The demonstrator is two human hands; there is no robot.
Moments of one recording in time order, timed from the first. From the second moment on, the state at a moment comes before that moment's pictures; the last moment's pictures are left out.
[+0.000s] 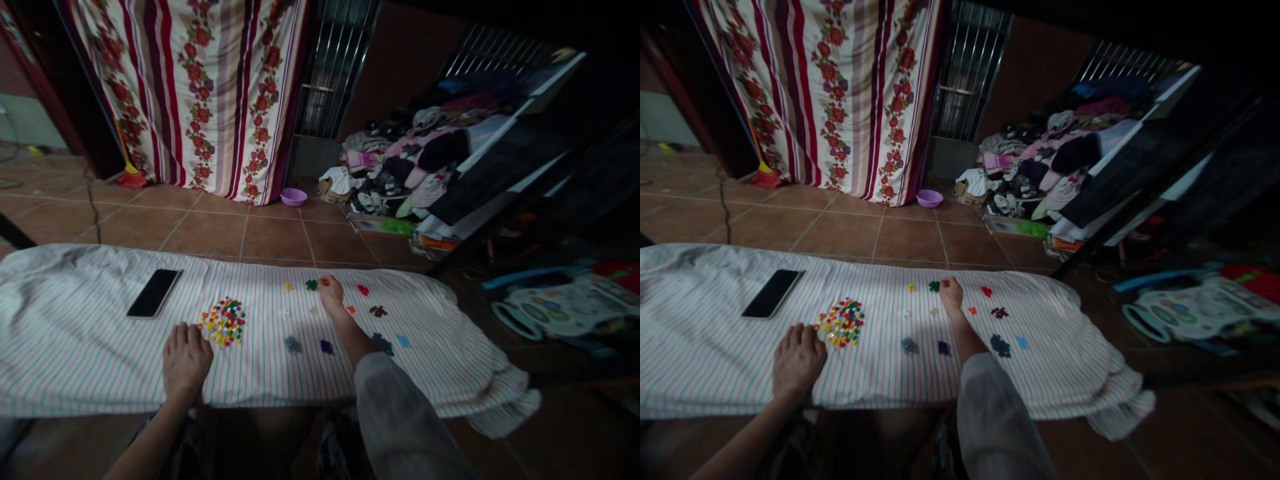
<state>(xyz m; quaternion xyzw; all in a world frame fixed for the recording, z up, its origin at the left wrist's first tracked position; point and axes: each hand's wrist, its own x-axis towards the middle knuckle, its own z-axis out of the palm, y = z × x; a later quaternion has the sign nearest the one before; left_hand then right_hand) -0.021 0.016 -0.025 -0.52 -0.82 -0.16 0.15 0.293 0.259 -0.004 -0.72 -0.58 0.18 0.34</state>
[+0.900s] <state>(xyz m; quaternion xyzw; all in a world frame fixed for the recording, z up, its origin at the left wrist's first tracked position) -0.021 0.017 -0.026 -0.52 -0.83 -0.17 0.15 0.303 0.275 -0.042 -0.67 -0.60 0.26 0.35</state>
